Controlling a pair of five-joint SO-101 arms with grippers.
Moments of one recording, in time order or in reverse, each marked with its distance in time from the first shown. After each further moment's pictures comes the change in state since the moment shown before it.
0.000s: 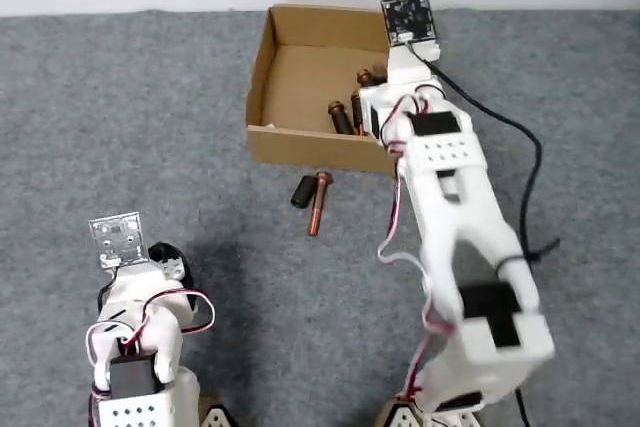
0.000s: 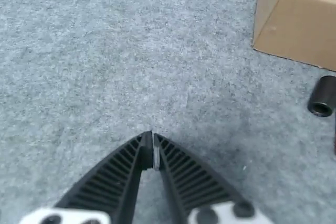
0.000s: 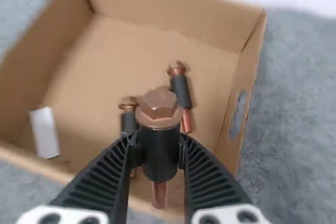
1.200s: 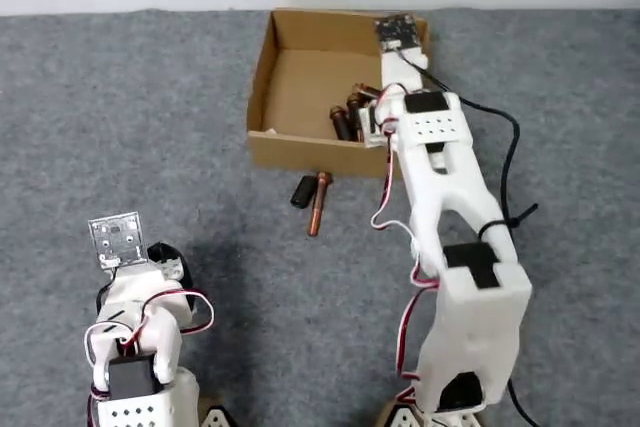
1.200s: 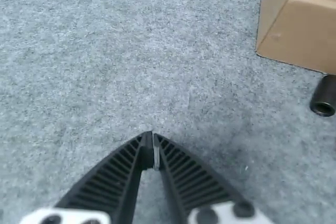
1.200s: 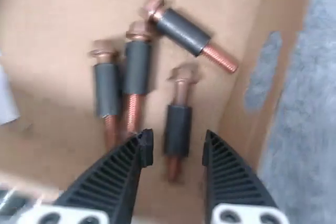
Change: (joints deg) left arm -0.3 0.0 0.0 0.0 -0.4; right arm -0.4 12.7 -15.0 20.4 1.8
